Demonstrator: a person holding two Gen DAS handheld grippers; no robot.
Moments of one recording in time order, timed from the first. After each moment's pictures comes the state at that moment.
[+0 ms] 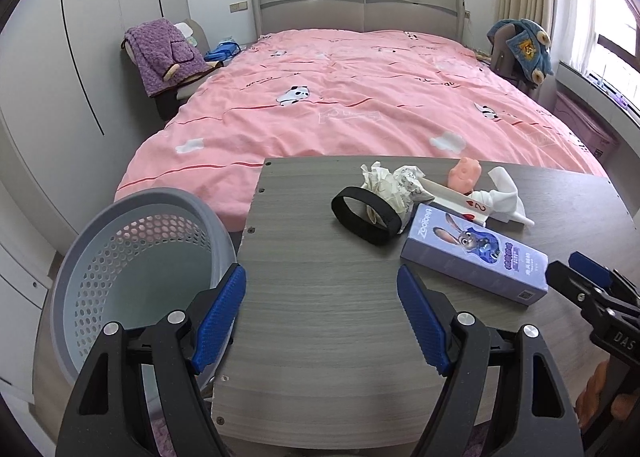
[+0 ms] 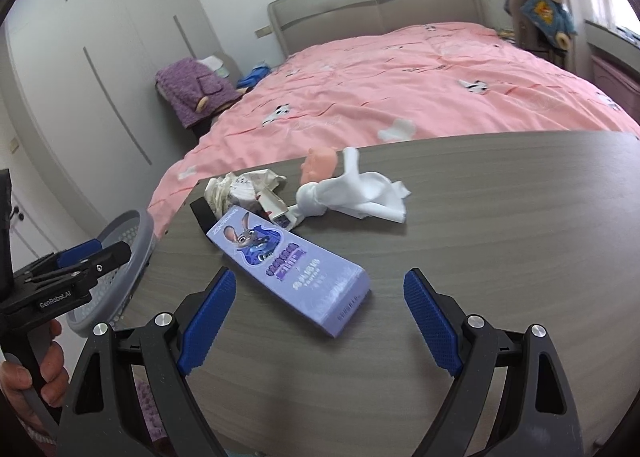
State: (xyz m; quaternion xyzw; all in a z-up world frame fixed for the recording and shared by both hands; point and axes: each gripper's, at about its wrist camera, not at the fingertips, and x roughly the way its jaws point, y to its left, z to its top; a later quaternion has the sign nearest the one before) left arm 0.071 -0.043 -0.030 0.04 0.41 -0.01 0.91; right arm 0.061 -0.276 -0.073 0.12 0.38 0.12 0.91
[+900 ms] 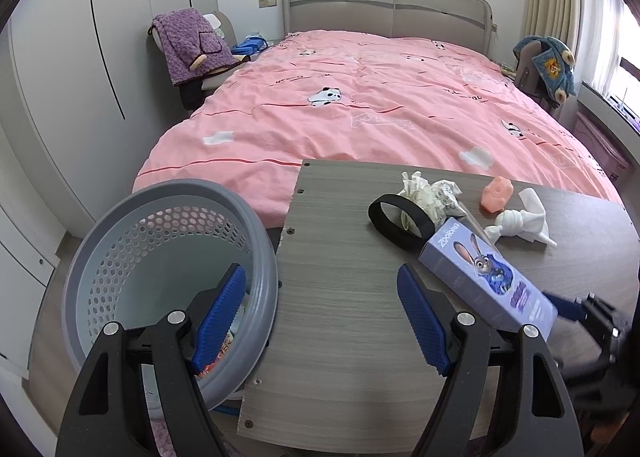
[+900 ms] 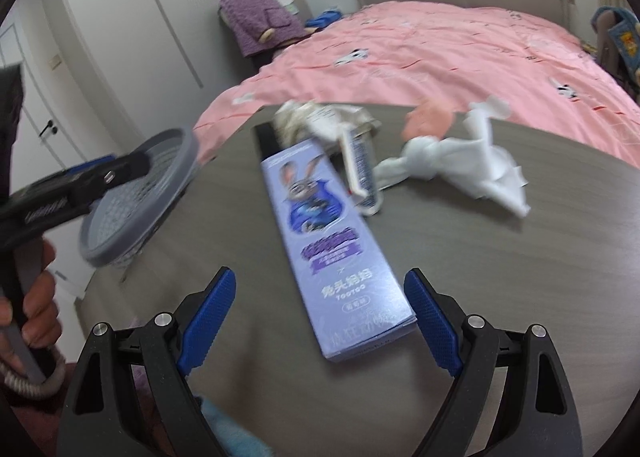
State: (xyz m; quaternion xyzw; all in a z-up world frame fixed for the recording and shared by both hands) left arm 0.074 -0.012 -0.026 0.01 0.41 0.03 0.91; right arm 0.066 -0.213 -0.090 0.05 0.45 0.25 0.86
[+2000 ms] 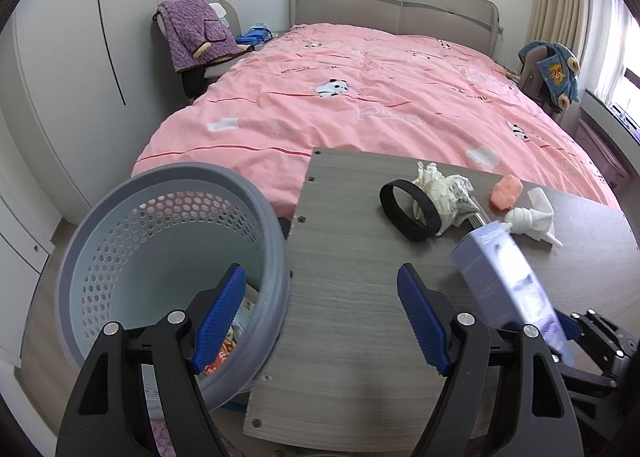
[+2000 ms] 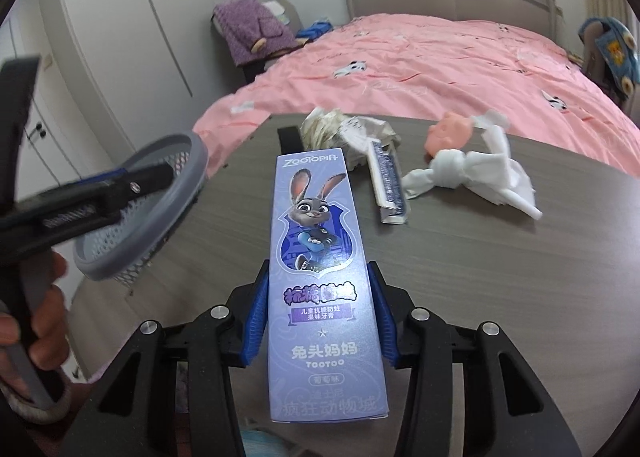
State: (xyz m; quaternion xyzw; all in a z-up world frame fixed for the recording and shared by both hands) left arm 0.076 -0.002 -0.038 -0.01 0.42 0.02 0.91; right arm 0.052 -0.195 -0.076 0.05 0.42 0.19 0.89
